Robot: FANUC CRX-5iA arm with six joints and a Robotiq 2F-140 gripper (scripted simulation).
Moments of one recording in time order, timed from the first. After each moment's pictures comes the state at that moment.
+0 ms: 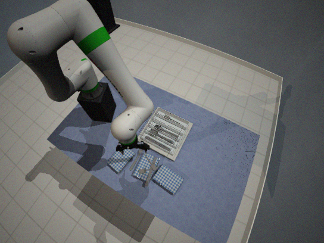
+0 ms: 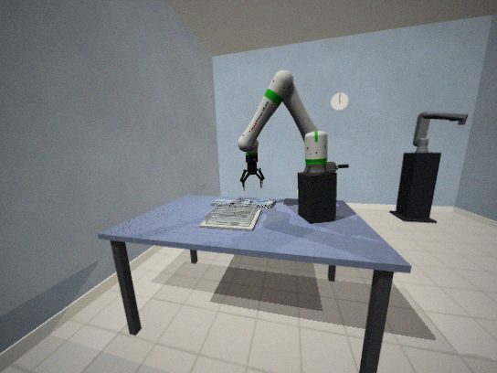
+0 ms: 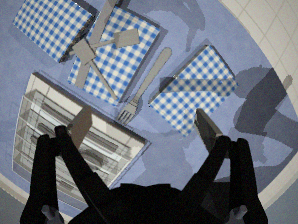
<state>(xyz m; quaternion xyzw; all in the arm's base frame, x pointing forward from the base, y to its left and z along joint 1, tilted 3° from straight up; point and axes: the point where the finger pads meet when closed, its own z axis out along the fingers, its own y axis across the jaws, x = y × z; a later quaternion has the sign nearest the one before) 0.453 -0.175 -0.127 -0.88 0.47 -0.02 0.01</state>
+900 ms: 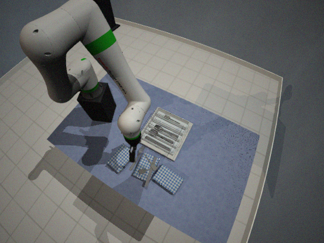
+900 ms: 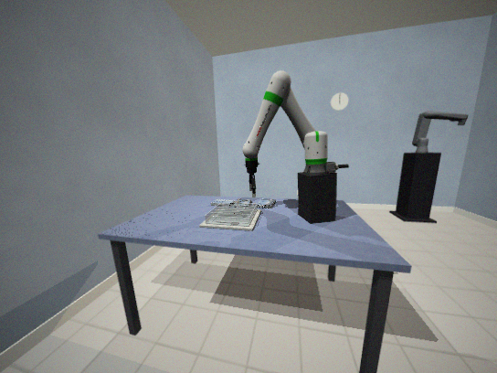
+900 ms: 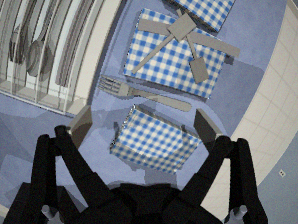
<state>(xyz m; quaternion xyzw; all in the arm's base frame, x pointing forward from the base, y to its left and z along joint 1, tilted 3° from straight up) 0.454 -0.156 -0.159 -0.98 -0.17 -0.03 -0.05</state>
